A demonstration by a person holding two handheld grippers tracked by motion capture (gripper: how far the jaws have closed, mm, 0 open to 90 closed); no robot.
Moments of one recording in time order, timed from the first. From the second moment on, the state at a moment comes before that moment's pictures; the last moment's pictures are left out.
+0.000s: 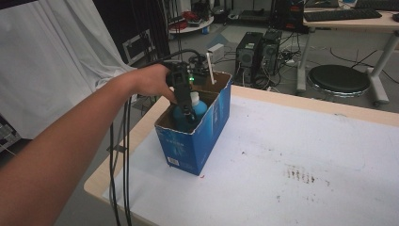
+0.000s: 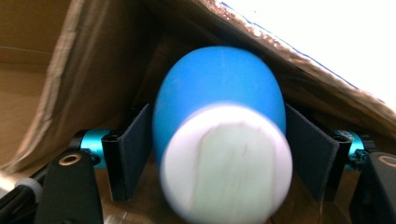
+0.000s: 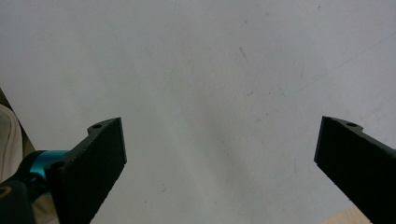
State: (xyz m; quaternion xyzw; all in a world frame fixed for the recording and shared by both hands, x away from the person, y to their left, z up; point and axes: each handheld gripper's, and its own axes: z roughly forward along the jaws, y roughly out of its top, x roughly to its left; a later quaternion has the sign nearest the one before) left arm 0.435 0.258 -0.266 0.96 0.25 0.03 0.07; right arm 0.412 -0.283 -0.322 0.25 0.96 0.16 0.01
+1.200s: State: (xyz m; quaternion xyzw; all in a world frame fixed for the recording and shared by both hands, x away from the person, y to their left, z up) left arm 0.408 0.187 -0.188 0.97 0.19 0.06 0.14; right arm 0.397 -0.290 -0.309 0.24 0.95 0.19 0.03
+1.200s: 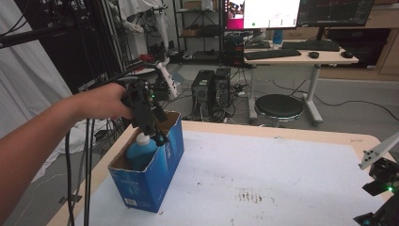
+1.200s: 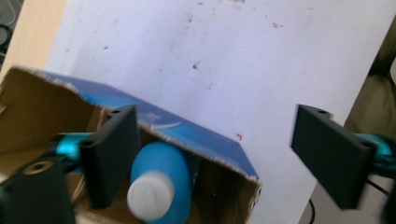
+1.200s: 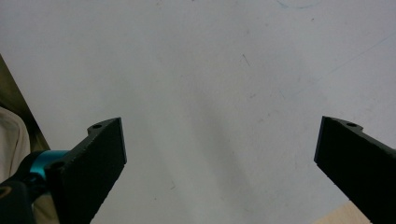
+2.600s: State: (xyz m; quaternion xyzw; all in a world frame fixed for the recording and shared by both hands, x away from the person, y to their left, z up) left arm 0.445 0.044 -0.278 0.98 0.14 0.05 0.09; right arm 0.402 -0.283 -0.317 0.24 0.95 0.20 0.03
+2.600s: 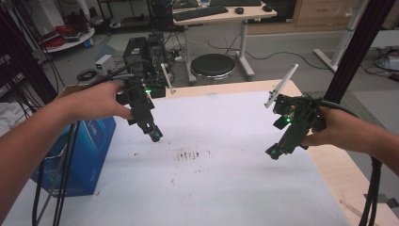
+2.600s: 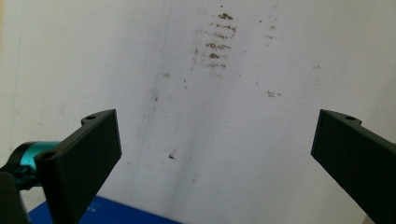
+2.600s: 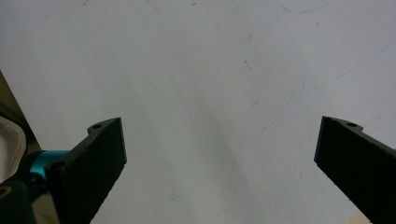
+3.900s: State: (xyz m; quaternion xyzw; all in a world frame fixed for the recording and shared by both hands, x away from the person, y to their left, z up) left arm 0.450 0.031 -0.296 0.99 0.12 0.05 0.10; right arm 0.405 -0.273 -0.323 0.24 0.95 0.19 0.02
